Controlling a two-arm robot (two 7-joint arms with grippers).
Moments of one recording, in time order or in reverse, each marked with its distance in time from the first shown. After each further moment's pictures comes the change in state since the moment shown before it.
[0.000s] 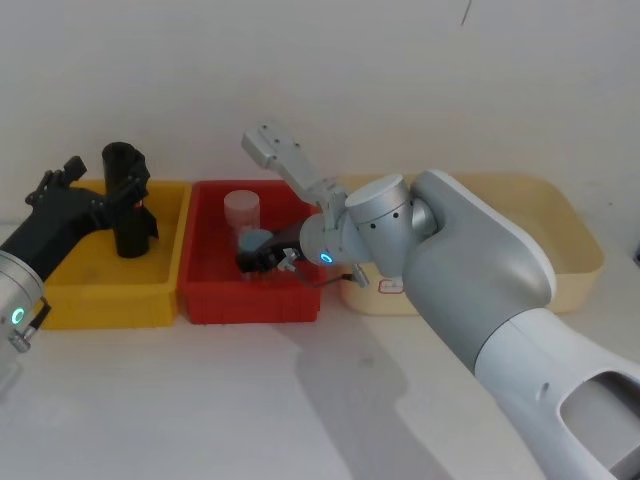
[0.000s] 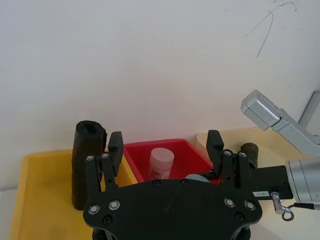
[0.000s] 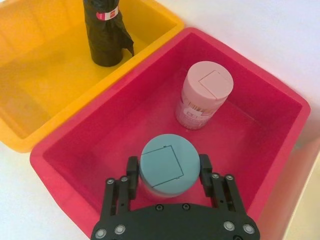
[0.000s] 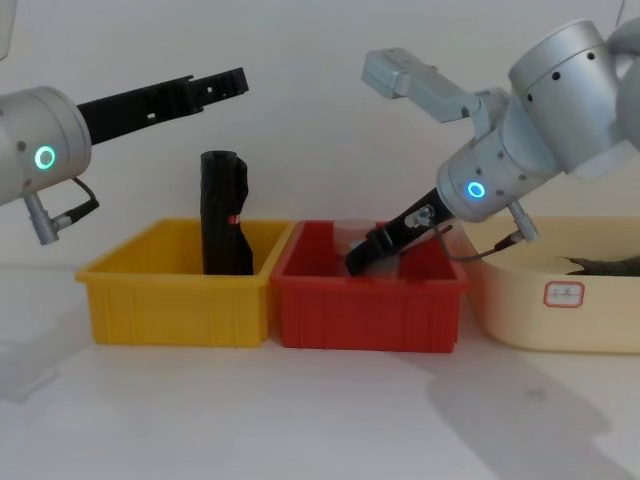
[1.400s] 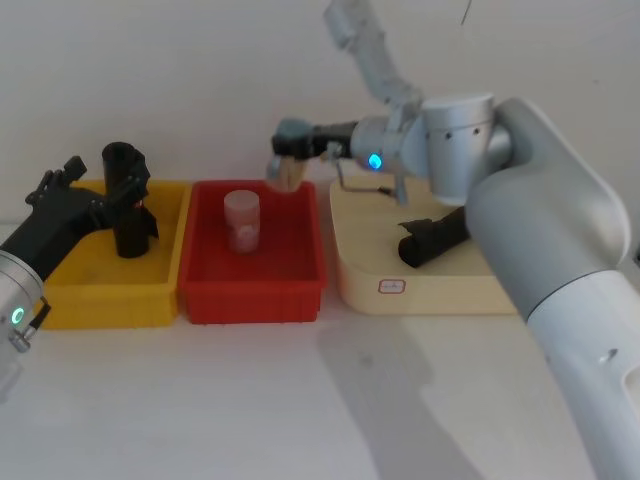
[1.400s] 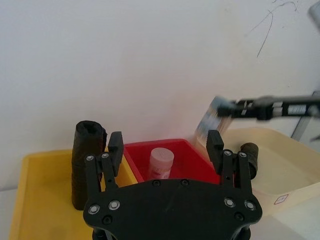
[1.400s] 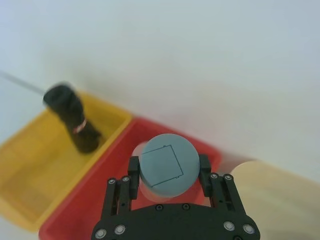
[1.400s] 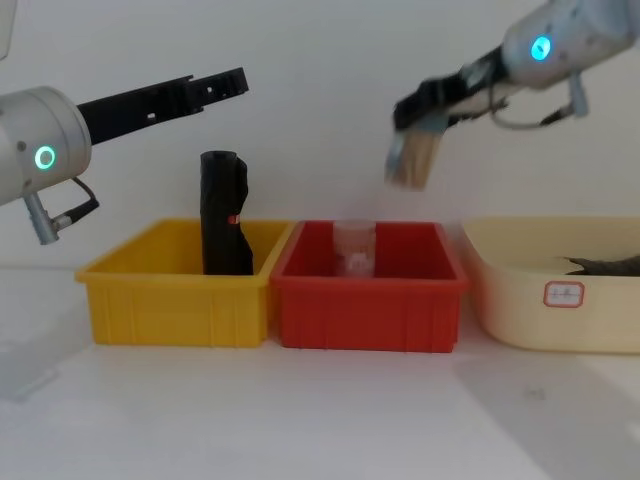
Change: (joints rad) left arm 0.000 0.000 0.000 0.000 0.000 0.000 0.000; right arm -0.005 0.056 0.222 -0.229 0.102 0.082 -0.073
